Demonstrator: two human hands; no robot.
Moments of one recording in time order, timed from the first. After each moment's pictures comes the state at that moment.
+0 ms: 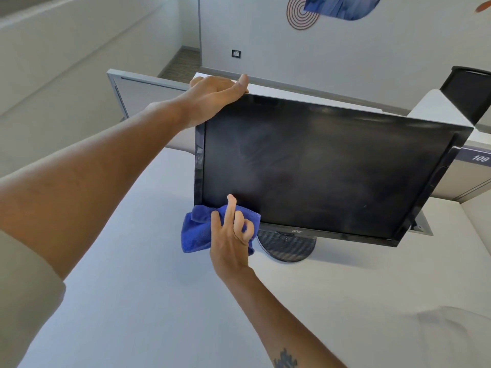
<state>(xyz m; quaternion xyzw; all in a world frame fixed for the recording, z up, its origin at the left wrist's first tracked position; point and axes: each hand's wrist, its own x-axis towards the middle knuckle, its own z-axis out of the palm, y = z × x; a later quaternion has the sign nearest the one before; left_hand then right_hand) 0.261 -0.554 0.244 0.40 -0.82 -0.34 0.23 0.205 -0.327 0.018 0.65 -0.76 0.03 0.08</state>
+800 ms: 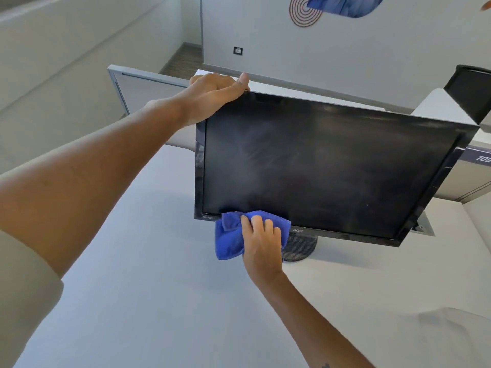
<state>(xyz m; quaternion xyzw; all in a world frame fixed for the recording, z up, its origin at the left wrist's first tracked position) 0.264 -0.559 0.238 0.38 -0.83 -0.34 0.24 0.133 -0.302 0.003 0.65 -0.75 0.05 0.09</state>
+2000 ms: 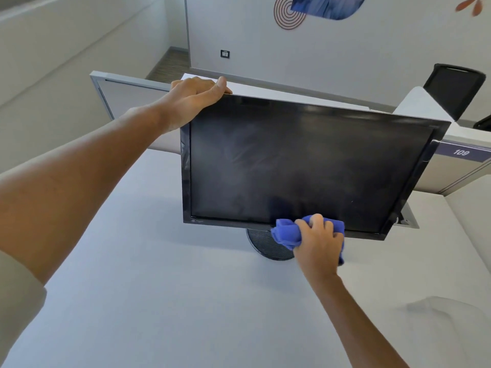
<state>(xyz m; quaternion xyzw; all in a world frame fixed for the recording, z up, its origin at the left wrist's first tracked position) 0.267 -0.553 0.240 0.38 -0.83 -0.33 0.24 0.005 -0.253 0.029 0.53 -0.84 0.04 0.13</state>
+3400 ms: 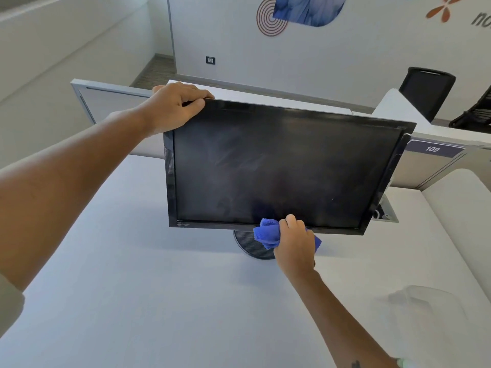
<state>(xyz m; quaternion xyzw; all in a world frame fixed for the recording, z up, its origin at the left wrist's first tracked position) 0.263 -0.547 0.242 0.34 -0.87 -0.24 0.26 0.012 -0.257 0.024 0.54 -0.83 0.08 0.06</state>
